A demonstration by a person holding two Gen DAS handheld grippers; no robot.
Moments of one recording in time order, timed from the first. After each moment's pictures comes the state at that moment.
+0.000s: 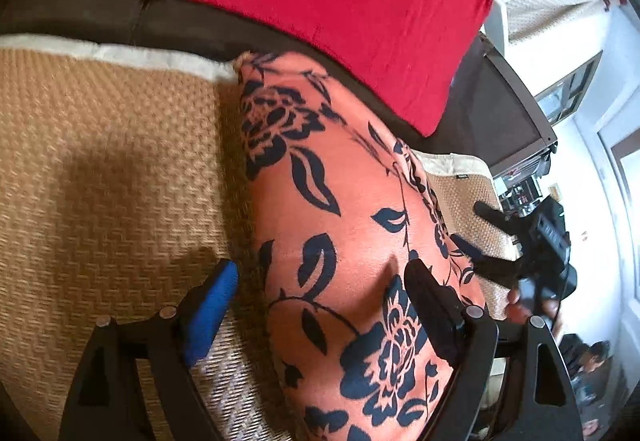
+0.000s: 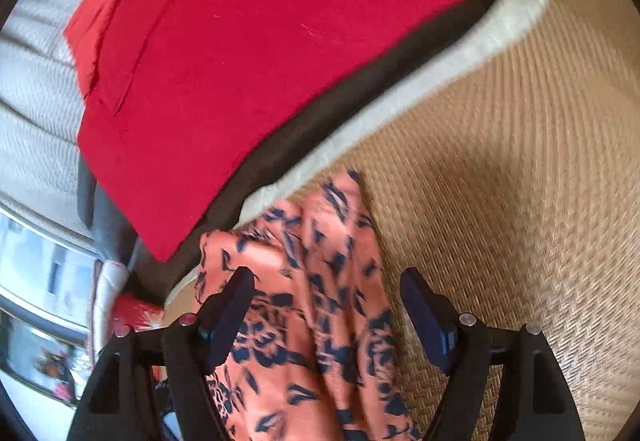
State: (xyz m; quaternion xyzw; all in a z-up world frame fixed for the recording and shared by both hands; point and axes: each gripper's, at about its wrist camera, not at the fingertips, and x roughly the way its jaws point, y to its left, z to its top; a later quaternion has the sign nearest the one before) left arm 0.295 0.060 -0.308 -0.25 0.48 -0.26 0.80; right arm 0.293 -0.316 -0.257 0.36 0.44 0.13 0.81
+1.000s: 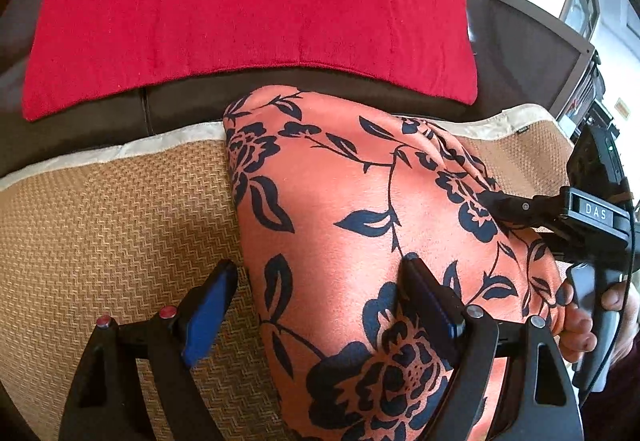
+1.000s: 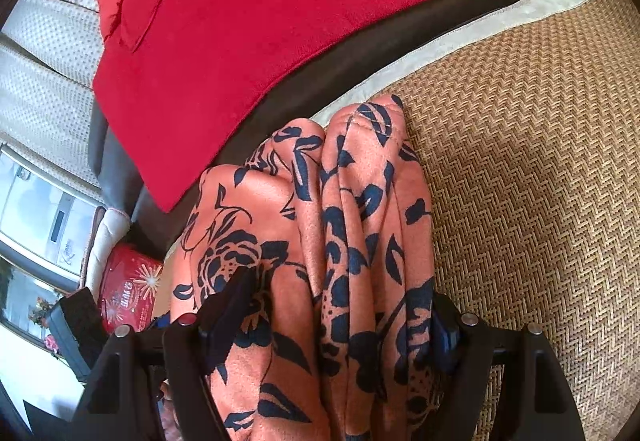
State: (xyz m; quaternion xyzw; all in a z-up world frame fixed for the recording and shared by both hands) left arm 0.287 -0.021 -0.285 -0.03 0.44 -0.16 0.88; right arm 0.288 -0.271 -0.286 0.31 0.45 0.20 0.81
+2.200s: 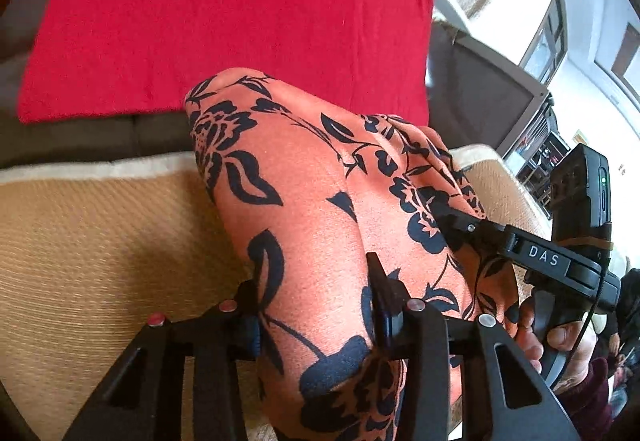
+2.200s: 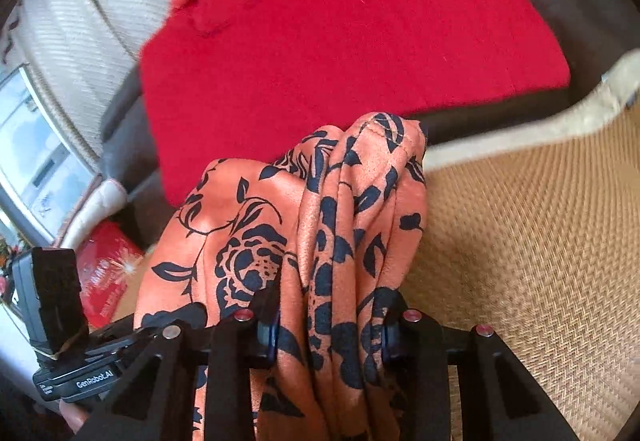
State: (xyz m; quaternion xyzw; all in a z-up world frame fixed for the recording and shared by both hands) left arm 0.247 0.028 -0.235 -0.10 0.38 -0.23 0.89; right arm 0.239 -0.205 -0.210 0.19 0.35 0.18 0.90
